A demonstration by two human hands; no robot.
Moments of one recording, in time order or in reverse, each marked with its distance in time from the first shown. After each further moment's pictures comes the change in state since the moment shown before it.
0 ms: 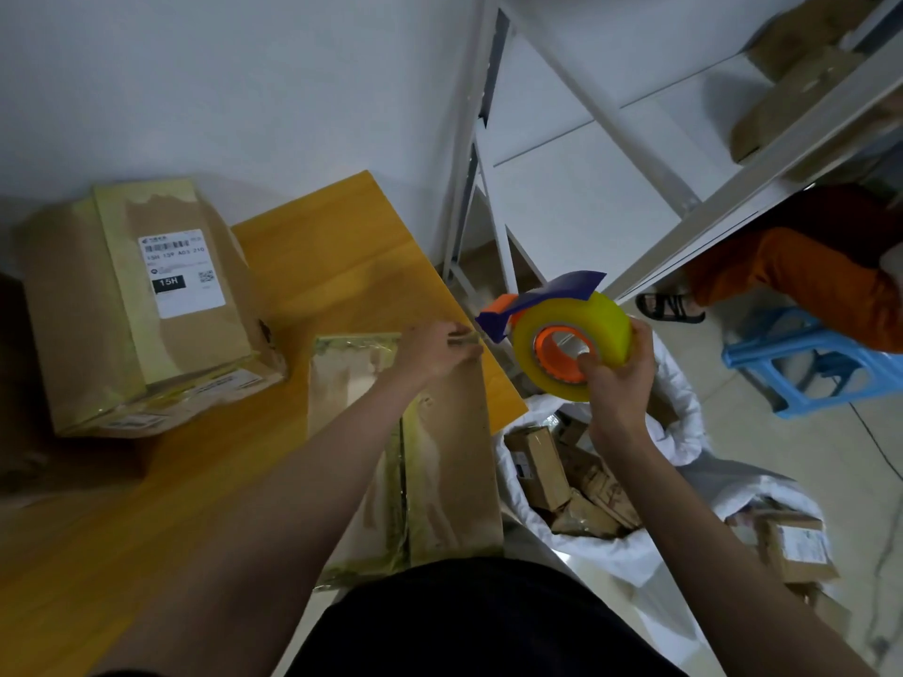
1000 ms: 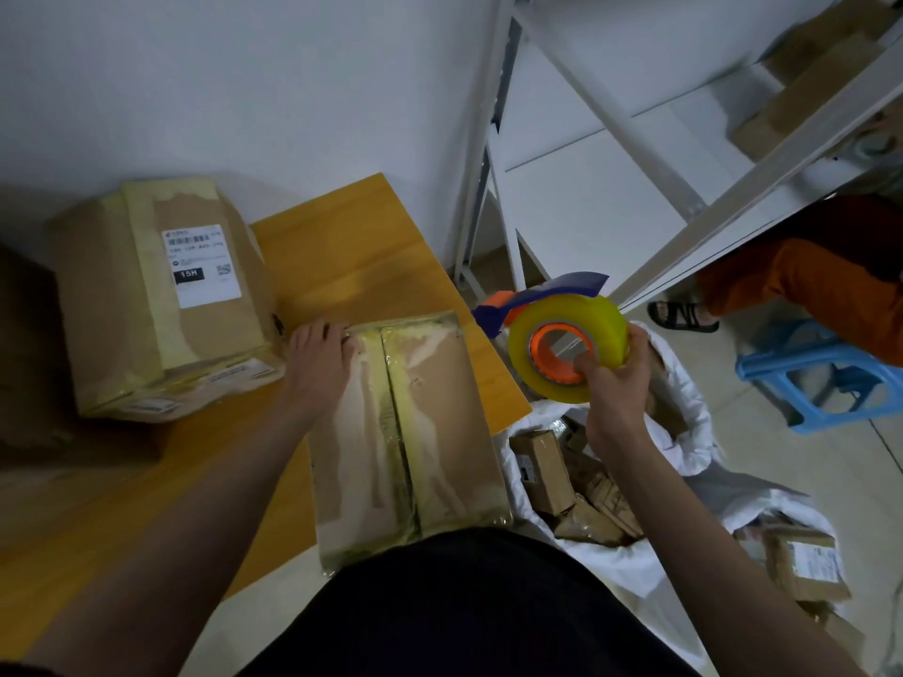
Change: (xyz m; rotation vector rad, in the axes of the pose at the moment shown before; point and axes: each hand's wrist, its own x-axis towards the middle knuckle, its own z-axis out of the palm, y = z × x) left_hand -0.057 -0.123 -0.049 0.468 0.434 -0.131; right_hand -0.005 -0.006 0.000 0.101 -0.055 0.150
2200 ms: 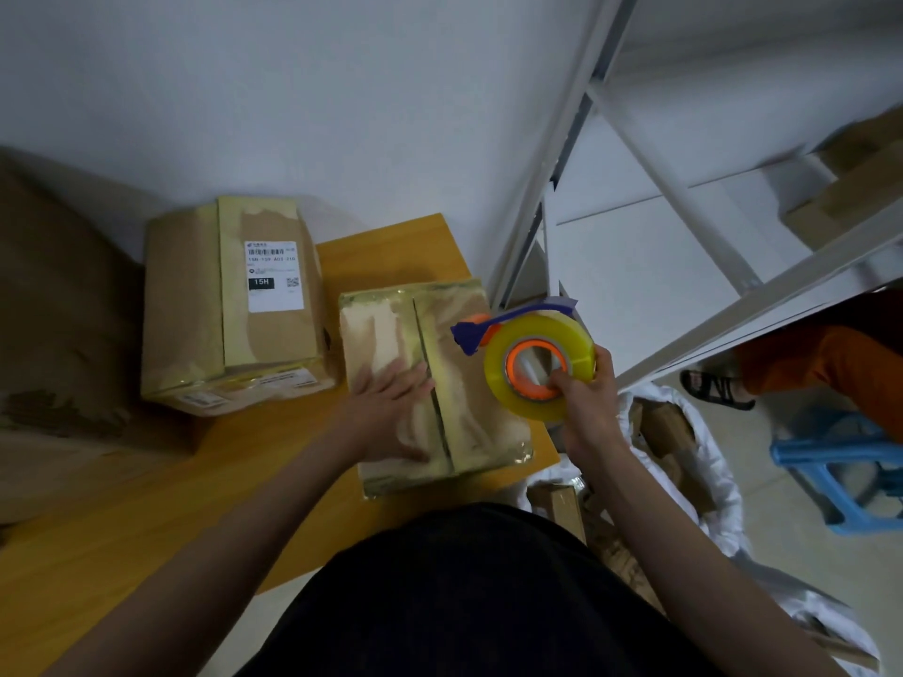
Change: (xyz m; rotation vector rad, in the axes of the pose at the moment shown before) left_hand -0.045 0.011 -0.028 0.150 -0.383 0.333; right_hand 0.015 0.008 0.072 0.038 -0.240 0.050
